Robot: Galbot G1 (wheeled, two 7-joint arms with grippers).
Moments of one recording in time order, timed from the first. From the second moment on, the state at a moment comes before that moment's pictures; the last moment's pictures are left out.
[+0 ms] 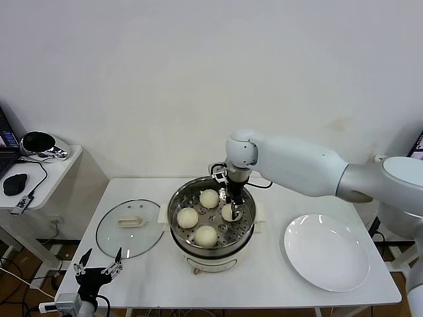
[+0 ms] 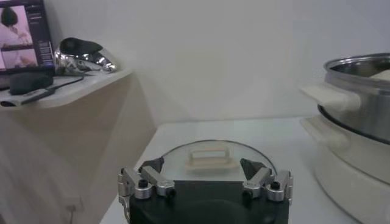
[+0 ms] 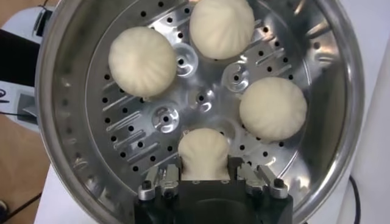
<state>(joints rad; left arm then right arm) 1.63 -1.47 -0.82 -2.04 -0.11 0.20 0.12 0.43 1.20 -1.19 1.19 0.18 -0.52 -1.27</state>
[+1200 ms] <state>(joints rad) 1.64 -1.44 -0.79 -2.07 -0.17 0.21 0.09 -0.12 0.63 -0.27 1.58 0.36 -0.31 -0.87</state>
